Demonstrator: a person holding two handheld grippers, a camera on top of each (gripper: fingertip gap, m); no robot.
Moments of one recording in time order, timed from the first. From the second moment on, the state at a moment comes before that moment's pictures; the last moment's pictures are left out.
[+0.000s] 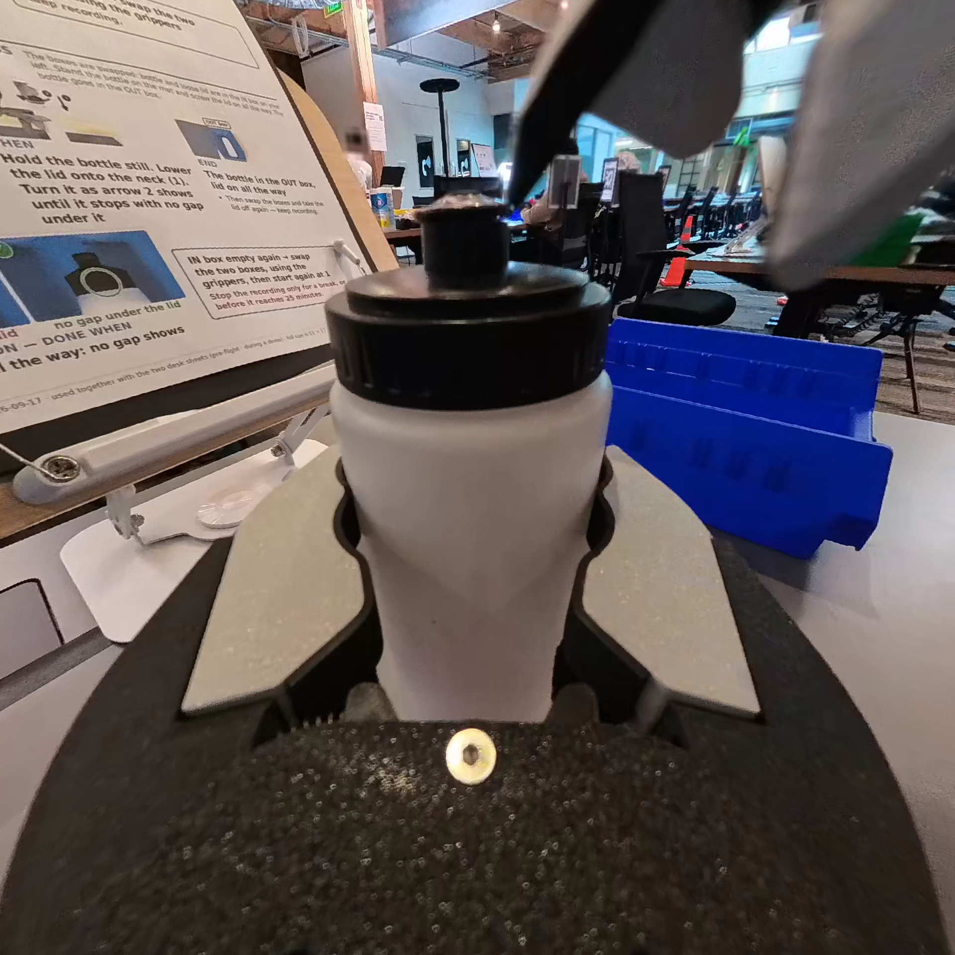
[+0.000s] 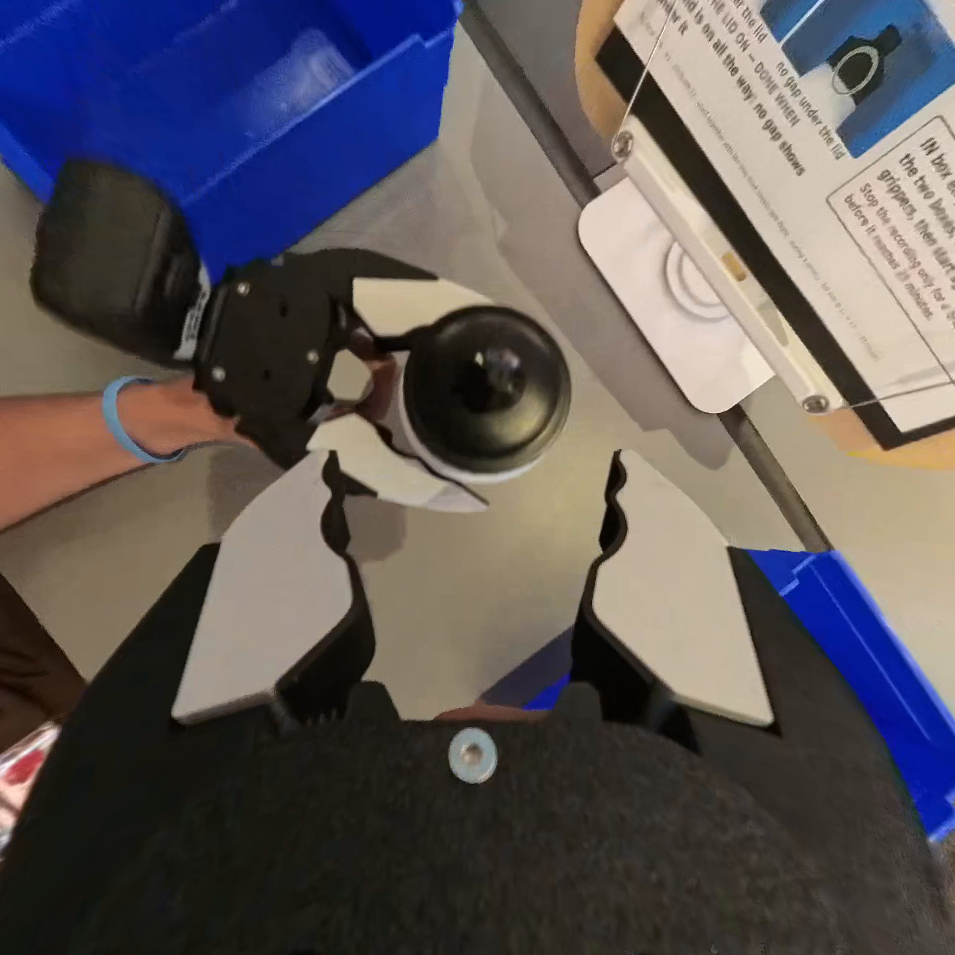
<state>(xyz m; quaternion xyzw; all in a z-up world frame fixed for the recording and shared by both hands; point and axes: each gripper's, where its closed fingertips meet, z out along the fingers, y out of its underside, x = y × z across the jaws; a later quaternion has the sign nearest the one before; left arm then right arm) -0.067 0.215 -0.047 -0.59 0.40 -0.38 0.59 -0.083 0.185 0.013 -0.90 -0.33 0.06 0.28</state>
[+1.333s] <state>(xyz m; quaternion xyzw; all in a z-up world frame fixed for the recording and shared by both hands) -0.069 0.215 -0.048 -0.59 0.40 -0.40 0.58 -0.083 0.209 -0.017 -0.76 -0.65 -0.03 0.06</state>
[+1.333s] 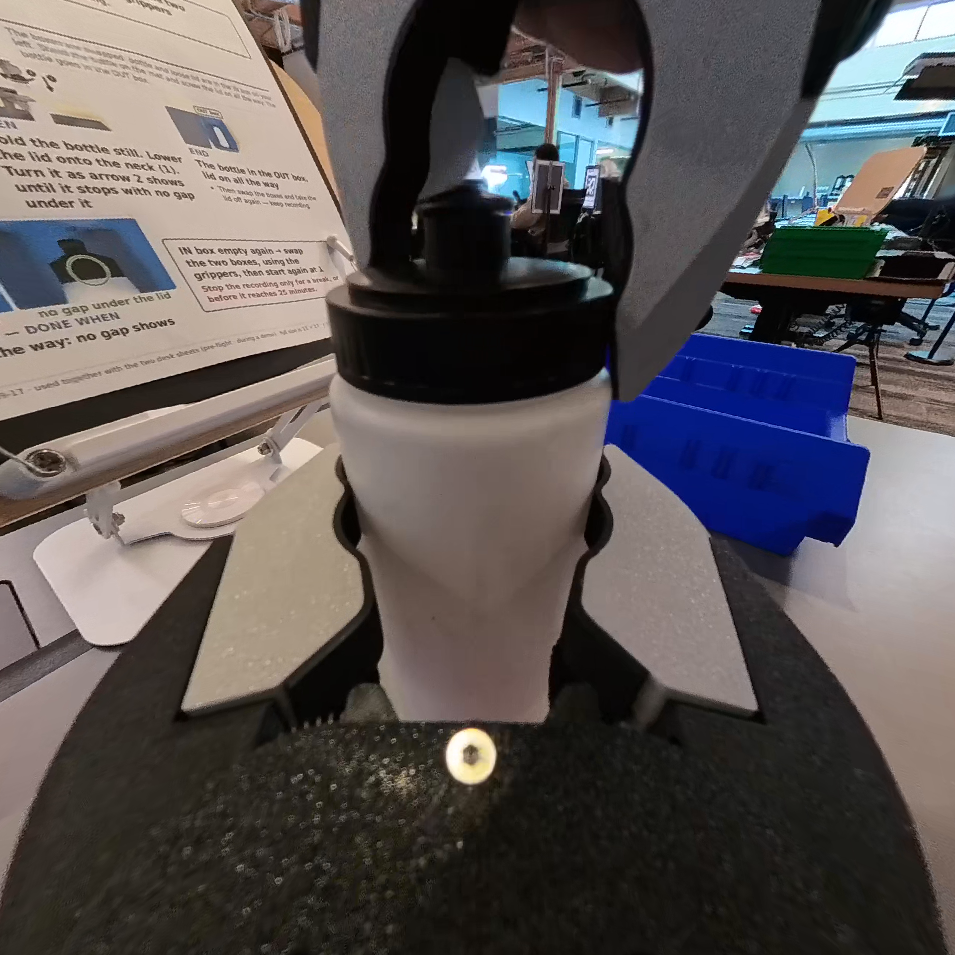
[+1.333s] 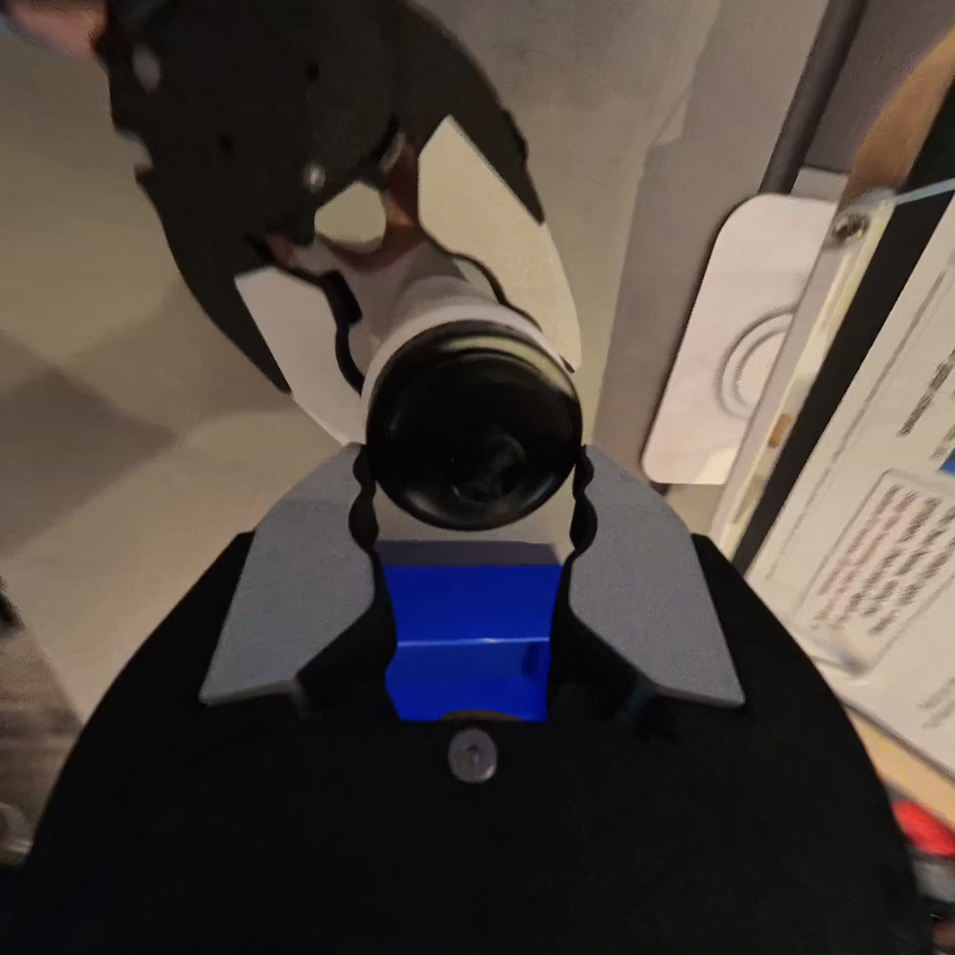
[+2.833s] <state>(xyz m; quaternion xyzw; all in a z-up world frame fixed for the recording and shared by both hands) -0.066 0.212 -0.048 -0.58 0.40 -0.39 0.59 -0.091 0.203 -0.001 -0.72 -0.69 -0.07 0.08</state>
